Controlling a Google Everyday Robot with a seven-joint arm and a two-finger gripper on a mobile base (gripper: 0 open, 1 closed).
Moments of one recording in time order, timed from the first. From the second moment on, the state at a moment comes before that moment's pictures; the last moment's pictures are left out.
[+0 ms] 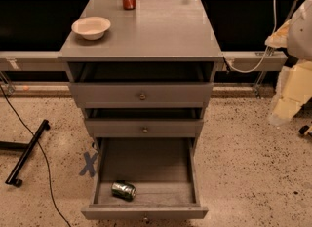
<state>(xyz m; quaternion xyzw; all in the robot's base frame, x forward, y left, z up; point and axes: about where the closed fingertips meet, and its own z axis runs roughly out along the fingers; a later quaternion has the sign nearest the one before) 0.438 -0.217 0.976 -0.60 0.78 -0.03 0.16</state>
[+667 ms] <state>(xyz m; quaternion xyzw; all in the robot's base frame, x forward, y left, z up) 0.465 -0.172 0.957 -0.64 0.75 0.01 0.17</state>
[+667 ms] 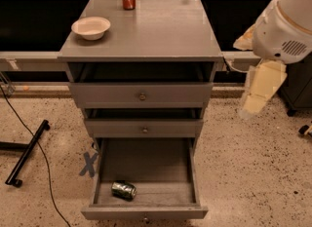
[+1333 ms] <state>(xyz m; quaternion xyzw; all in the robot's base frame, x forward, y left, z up) 0.512 -0.046 0.904 -0.70 0.69 0.01 0.16</state>
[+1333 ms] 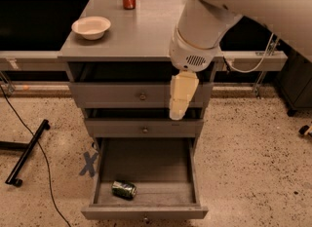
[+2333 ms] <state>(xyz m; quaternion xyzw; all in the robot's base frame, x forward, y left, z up) 0.544 0.000 0.799 -0.71 0.67 0.09 0.18</state>
